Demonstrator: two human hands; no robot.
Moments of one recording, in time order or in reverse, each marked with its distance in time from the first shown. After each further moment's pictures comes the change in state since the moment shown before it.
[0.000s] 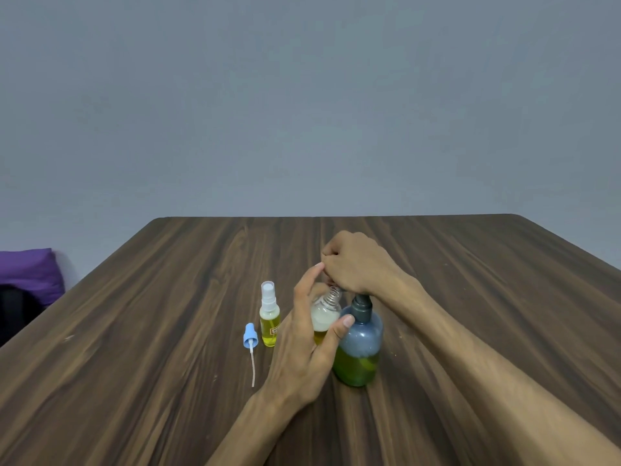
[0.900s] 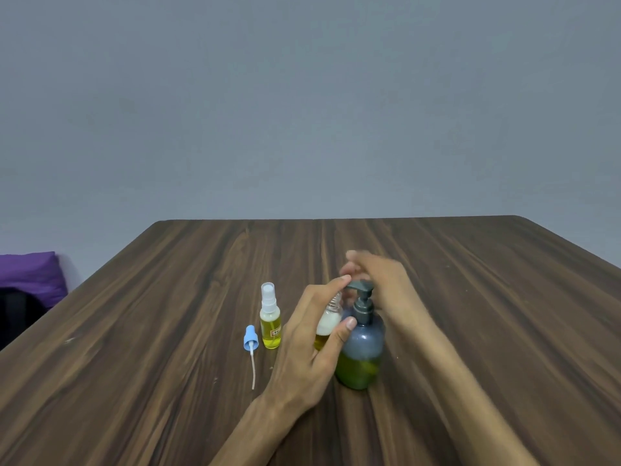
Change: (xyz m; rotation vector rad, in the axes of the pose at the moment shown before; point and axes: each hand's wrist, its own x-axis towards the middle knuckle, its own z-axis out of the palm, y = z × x) left_hand 0.000 0.009 0.002 -0.001 -0.048 0.117; right_hand -0.039 0.029 0.013 0.853 0.135 0.188
